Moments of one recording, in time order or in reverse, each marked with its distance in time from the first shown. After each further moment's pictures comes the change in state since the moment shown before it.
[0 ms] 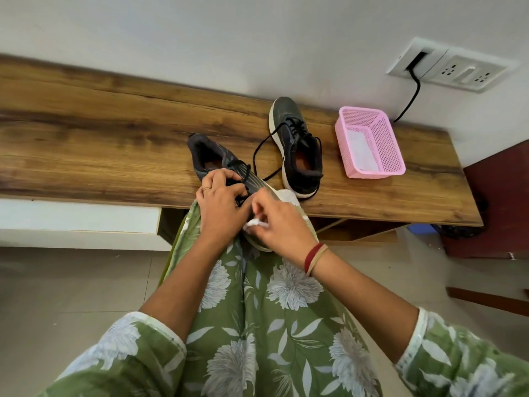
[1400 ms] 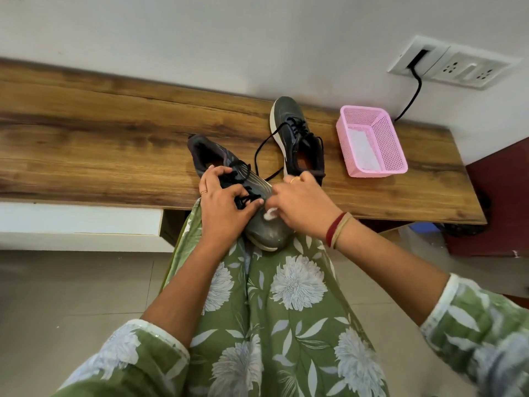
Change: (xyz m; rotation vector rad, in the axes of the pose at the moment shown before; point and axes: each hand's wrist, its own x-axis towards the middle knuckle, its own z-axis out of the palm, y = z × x) left_hand -0.003 -0.001 -0.004 -0.122 0.028 -0.022; right_hand 0.018 0.000 -0.049 -0.722 -0.240 -0.240
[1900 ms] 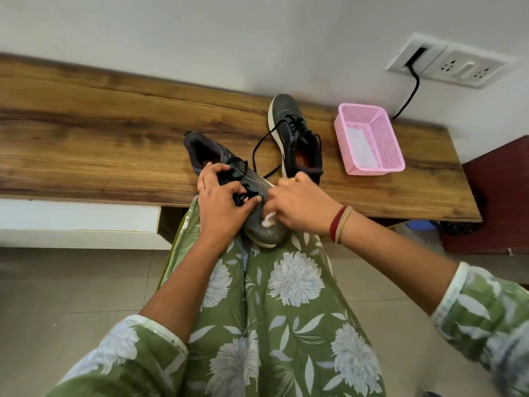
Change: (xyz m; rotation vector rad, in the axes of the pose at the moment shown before) left_hand 0.000 0.000 0.001 0.002 -0.008 -0.018; right_hand 0.000 0.005 -0.003 0.001 -0.096 -0.097
